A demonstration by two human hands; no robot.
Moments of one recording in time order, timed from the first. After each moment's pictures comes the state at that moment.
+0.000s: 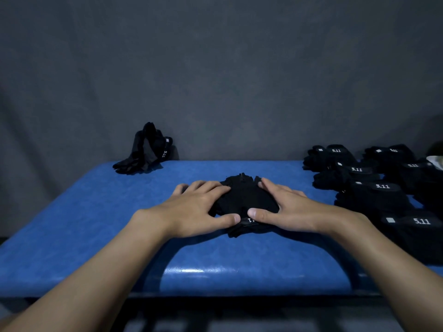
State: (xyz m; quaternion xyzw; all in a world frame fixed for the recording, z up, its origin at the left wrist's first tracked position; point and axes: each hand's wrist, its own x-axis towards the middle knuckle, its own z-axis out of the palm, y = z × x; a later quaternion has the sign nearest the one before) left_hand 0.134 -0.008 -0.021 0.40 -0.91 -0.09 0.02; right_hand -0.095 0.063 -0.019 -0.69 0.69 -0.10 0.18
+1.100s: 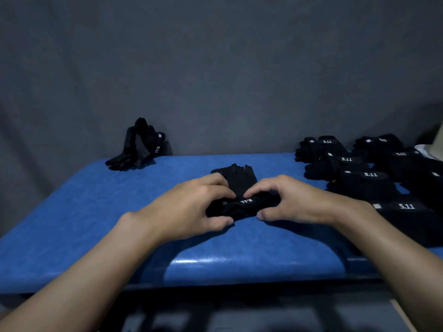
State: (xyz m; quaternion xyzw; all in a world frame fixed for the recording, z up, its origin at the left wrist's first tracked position) left_hand 0.135 0.018 -0.009 0.27 -0.95 -0.07 0.16; right_hand -0.100 0.080 -0.006 -0.72 0.60 -0.21 0.26
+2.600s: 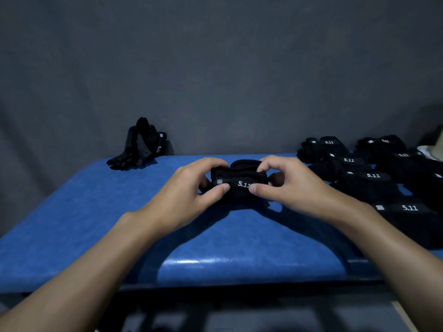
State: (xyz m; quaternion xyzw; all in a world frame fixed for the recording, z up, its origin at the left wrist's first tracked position) left_hand 0.133 0.016 -0.007 0.29 -0.86 -0.21 0.36; right_hand -0.088 0.084 0.007 -0.68 0.58 -0.39 0.23
